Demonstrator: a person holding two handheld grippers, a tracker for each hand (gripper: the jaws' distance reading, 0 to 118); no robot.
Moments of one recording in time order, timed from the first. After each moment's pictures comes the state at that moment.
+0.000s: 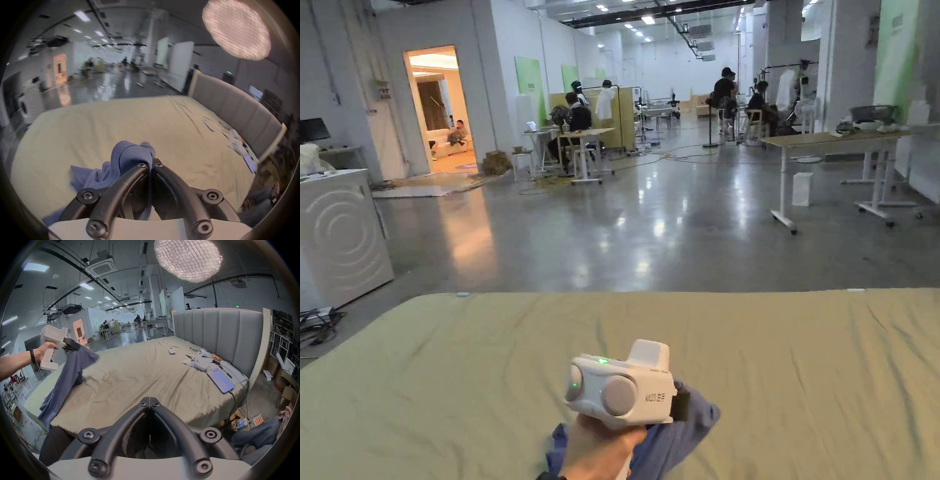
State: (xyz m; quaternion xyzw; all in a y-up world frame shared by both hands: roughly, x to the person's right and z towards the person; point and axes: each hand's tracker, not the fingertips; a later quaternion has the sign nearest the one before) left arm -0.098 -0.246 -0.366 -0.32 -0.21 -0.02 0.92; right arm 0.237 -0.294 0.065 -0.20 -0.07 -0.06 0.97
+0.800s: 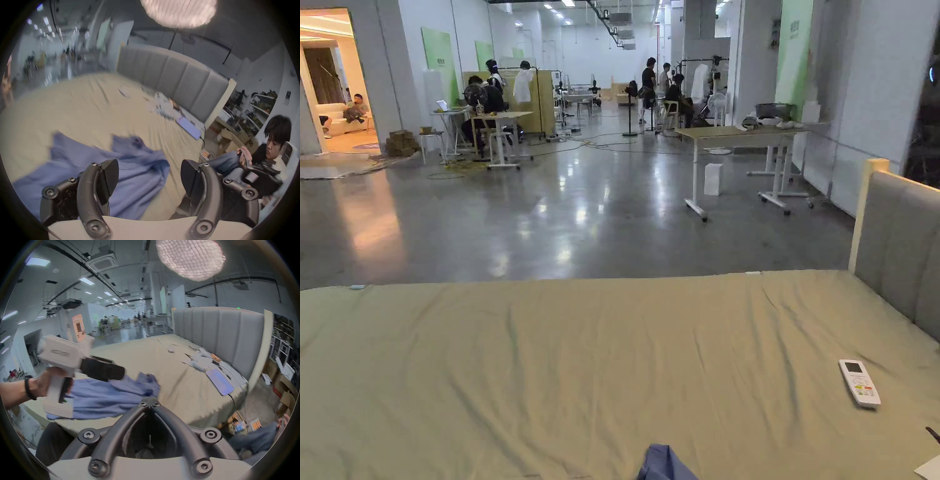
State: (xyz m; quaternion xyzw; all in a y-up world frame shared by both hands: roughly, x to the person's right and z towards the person) left arm 0.015 -0.281 -0.196 -0.28 -0.43 -0.03 0.86; right arm 0.231 -0.287 0.041 -0.21 -0.04 -0.05 0.98
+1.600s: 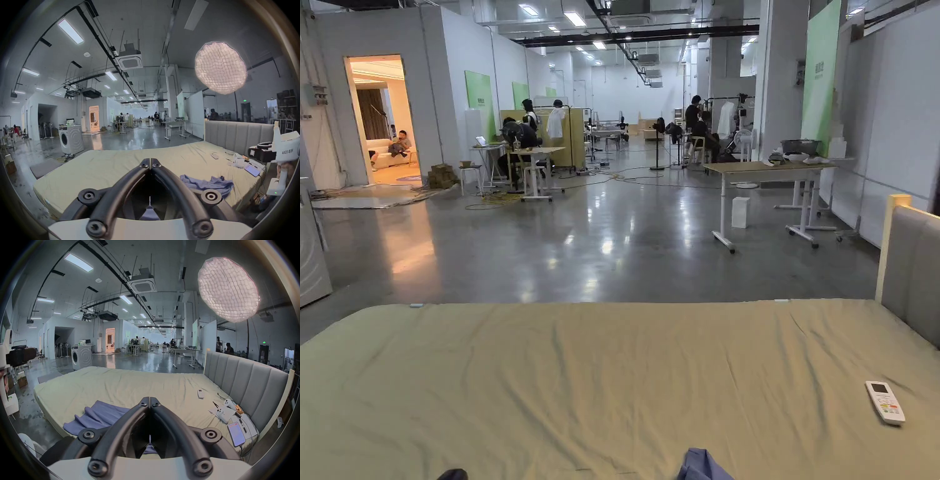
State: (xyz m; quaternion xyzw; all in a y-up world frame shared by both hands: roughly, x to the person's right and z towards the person) left arm -0.213 -0.165 0.065 -0.01 -0.02 -0.04 1.00; right arm 0.168 -0.199 0.028 -0.06 0.07 0.05 0.99
